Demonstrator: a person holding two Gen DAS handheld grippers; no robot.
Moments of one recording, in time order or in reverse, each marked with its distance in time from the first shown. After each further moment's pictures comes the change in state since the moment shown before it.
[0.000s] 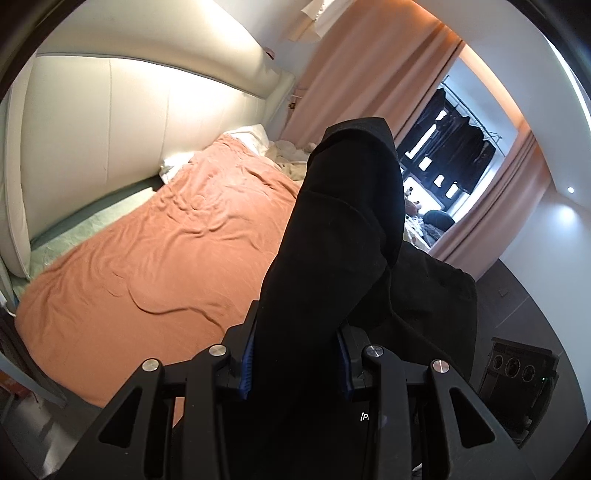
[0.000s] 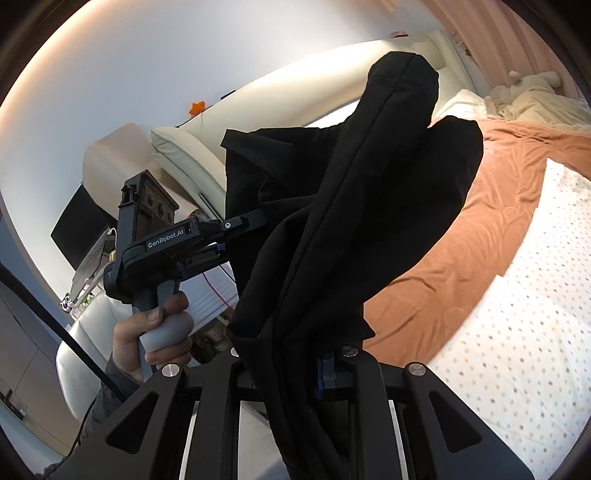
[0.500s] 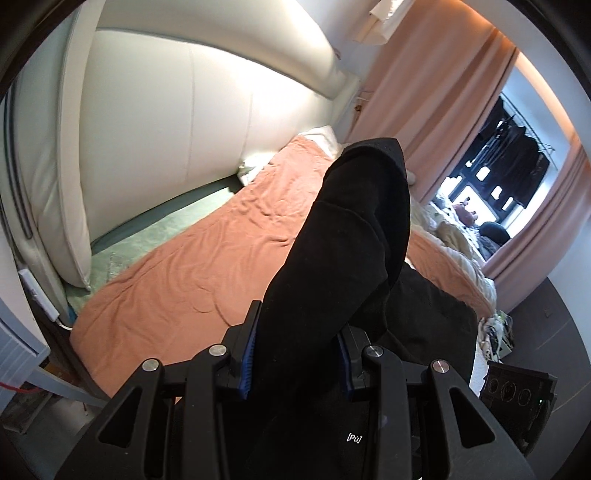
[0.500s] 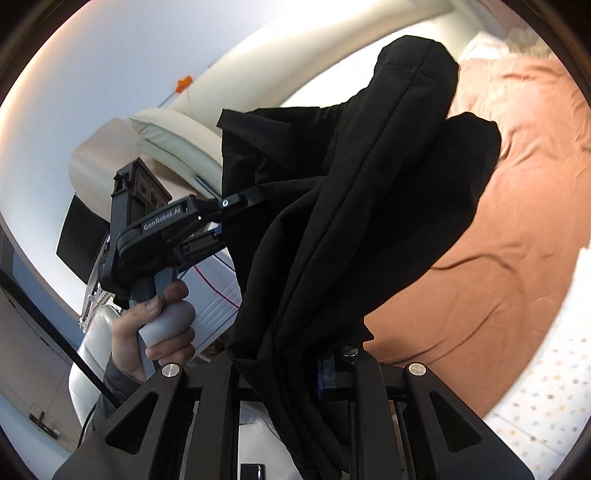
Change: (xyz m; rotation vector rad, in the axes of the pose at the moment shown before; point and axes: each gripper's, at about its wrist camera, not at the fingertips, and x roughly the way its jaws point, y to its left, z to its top) left arm 0.014 0.101 0.022 -0.071 0.014 0.208; right arm 0.126 -0.033 -0.016 0.122 0.113 0.157
